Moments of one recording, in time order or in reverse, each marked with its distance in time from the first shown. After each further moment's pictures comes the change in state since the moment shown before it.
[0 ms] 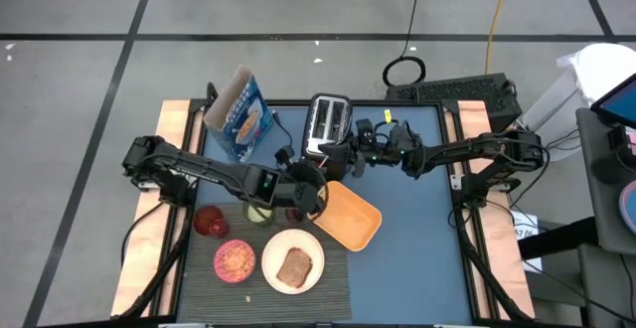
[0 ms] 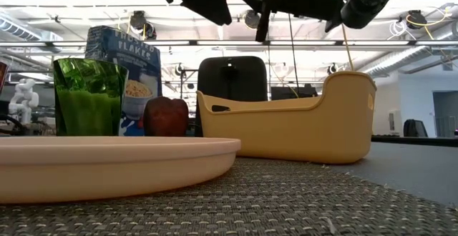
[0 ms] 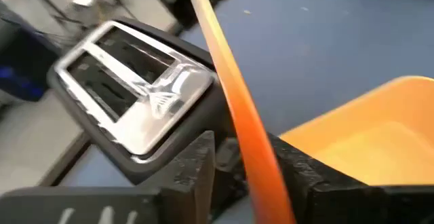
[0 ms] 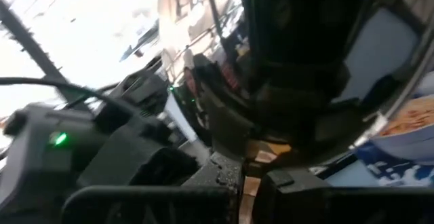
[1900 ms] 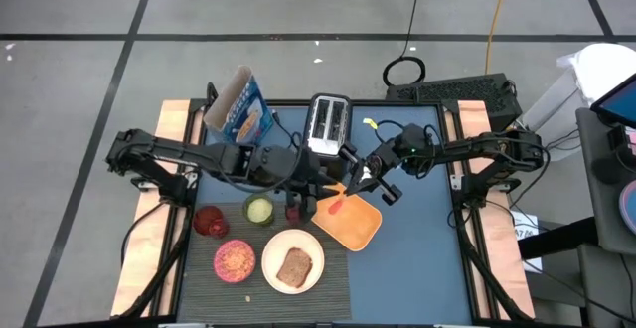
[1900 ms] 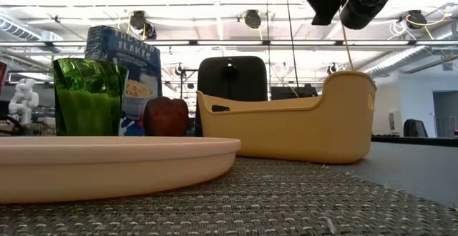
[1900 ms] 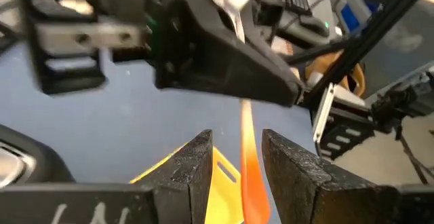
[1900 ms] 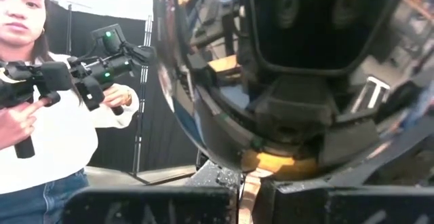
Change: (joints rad) left arm 0.076 -0.147 0.000 0.314 0.657 -0.005; right arm -0.017 -0.001 0.000 0.234 -0.784 -0.456
